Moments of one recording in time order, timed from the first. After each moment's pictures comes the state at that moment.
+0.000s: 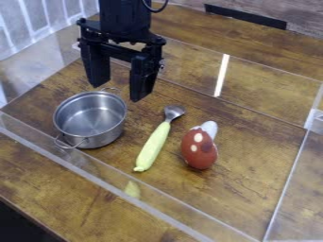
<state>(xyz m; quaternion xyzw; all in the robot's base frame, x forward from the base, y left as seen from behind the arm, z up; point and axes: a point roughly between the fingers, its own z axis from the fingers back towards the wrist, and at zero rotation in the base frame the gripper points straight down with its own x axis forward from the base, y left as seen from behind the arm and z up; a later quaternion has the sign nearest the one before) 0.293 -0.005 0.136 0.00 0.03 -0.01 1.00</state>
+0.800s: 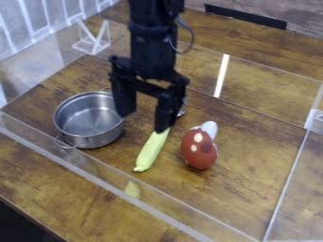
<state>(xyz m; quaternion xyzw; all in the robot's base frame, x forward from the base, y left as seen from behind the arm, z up) 0.309 -0.031 0.081 -0.02 0.06 -0.04 1.00</state>
